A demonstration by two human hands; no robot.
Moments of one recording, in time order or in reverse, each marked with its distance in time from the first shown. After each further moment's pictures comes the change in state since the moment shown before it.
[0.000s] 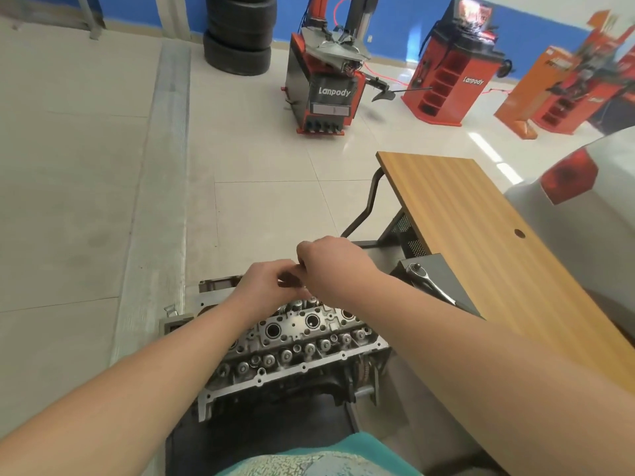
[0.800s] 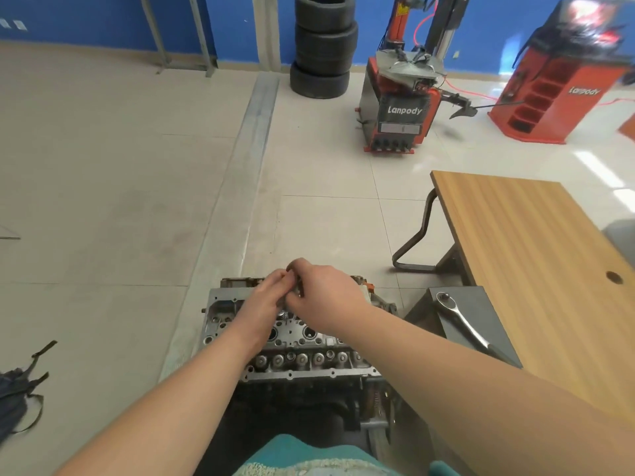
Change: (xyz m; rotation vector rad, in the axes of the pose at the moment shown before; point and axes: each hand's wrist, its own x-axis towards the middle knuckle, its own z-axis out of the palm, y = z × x) left_hand -0.030 0.055 0.056 -0.662 0.377 -0.219; right_hand -0.014 0.045 0.037 0.481 0.092 -0.262
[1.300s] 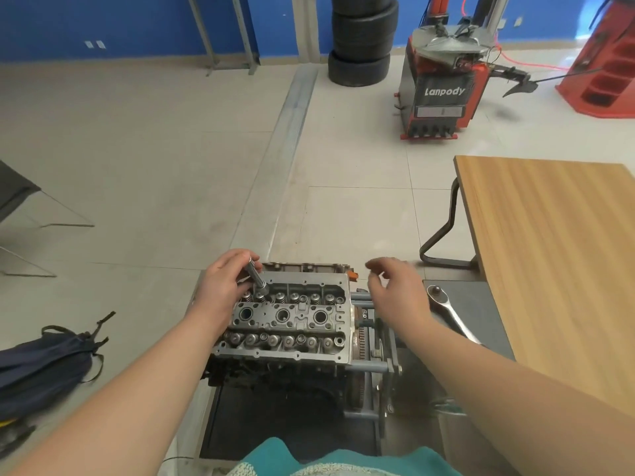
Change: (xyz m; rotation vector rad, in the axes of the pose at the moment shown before) left_hand -0.006 0.002 0.031 0.045 0.458 0.087; right_hand -0.061 0.200 -0.005 0.341 0.299 0.200
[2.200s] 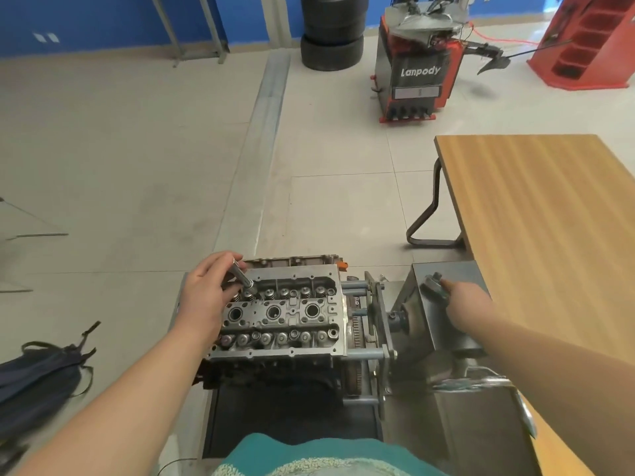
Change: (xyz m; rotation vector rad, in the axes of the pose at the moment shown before) left_hand -0.005 -0.005 0.000 -0.024 0.040 -0.022; right_hand 0.002 0.172 -0.044 -0.544 -0.277 0.451
